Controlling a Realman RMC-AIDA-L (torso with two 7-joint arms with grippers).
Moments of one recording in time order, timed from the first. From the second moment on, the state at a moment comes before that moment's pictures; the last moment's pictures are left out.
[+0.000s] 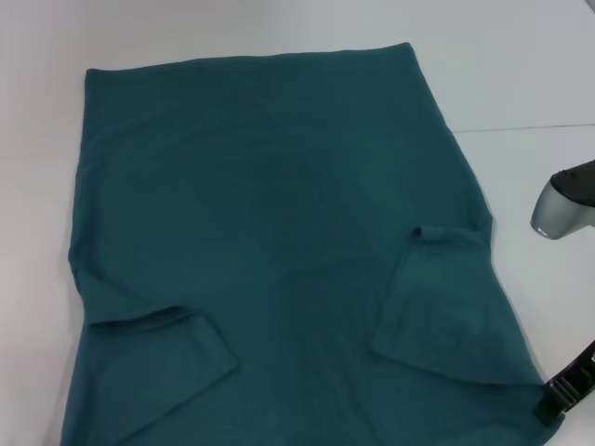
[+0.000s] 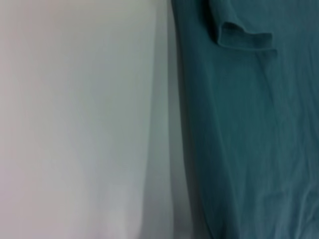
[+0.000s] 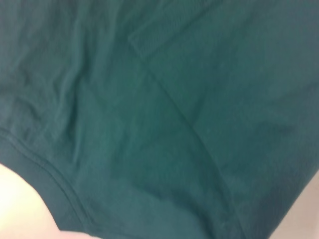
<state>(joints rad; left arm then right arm) -0.43 -2.05 0.47 0.89 2.64 1.81 -2.40 0.61 2.09 -1.06 -1.20 -2.81 -1.85 2.55</state>
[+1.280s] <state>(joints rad) -0.41 -2.05 0.45 0.93 2.71 2.07 -2.35 0.54 2.09 -1.00 -1.21 -2.72 -1.98 2.47</state>
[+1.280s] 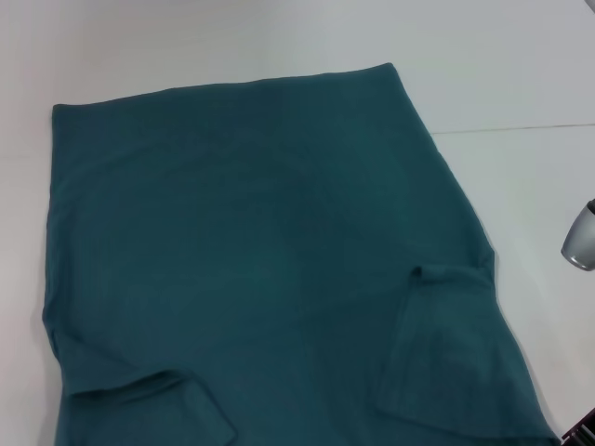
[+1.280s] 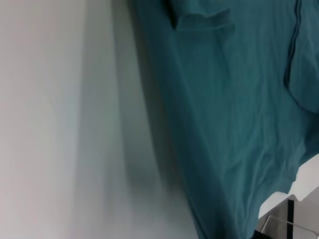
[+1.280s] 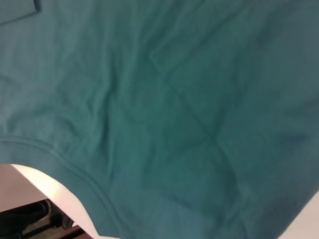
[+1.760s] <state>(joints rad) -0.47 -1.98 0.34 0.93 2.65 2.08 -2.36 0.57 2.03 -0.80 -1.24 -2.58 -1.99 2.35</state>
